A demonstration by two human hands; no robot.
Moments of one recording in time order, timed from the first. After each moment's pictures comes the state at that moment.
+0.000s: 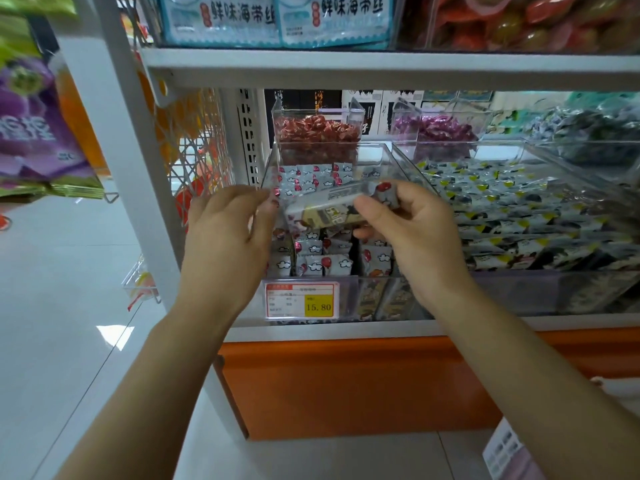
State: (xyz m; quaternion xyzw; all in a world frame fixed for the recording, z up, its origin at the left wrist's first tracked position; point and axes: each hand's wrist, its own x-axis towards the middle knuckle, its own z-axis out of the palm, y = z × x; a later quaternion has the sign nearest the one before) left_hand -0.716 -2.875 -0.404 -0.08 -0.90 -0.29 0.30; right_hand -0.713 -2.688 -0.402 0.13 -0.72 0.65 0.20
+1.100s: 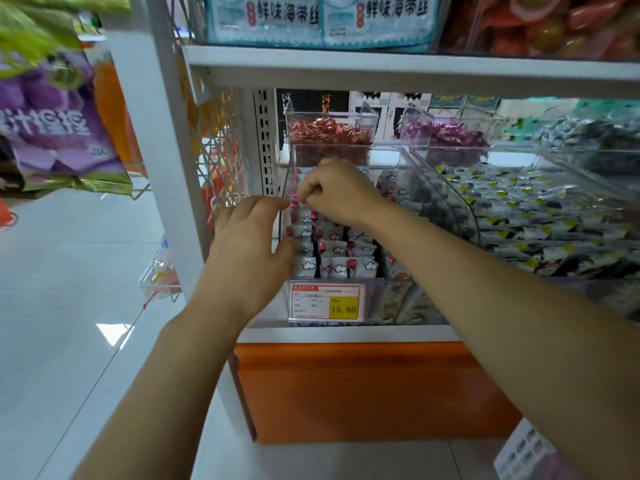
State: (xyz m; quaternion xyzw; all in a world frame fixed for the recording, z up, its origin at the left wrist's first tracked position) left_hand -0.721 -2.891 -0.412 -0.10 -0.93 -0.26 0.24; right_hand -0.811 -2.753 -0.381 0.24 -0.93 0.23 0.14
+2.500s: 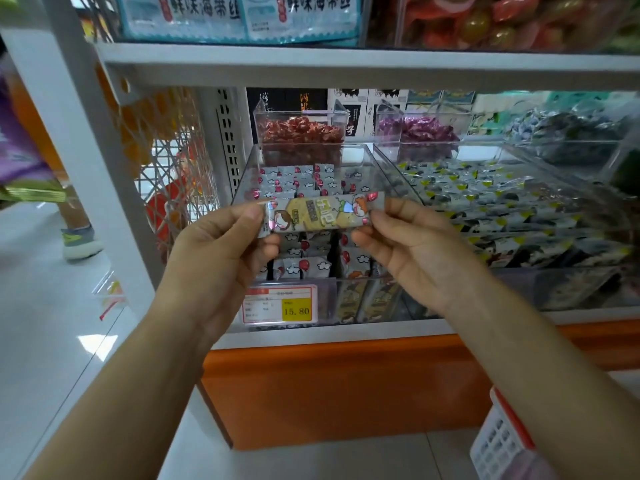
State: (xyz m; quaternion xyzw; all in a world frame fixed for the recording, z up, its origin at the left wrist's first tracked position) left_hand -0.703 -2.851 -0.400 -0.04 -0.57 -0.82 0.05; right_hand -0.710 -2.659 -0.400 0.04 -0.49 0.87 0.00
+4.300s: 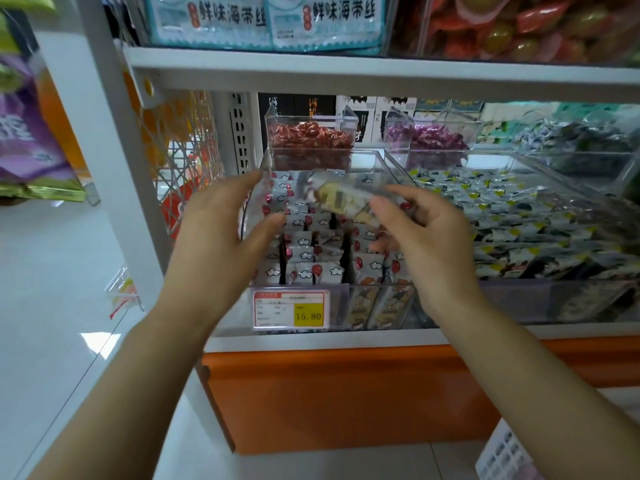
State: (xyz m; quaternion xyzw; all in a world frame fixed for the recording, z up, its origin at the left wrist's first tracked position) left_hand -0.720 -2.875 -0.399 -0.12 -0.89 -0.34 0.28; right_hand -0.713 -2.673 -0.405 0.08 -0.72 0.64 0.25
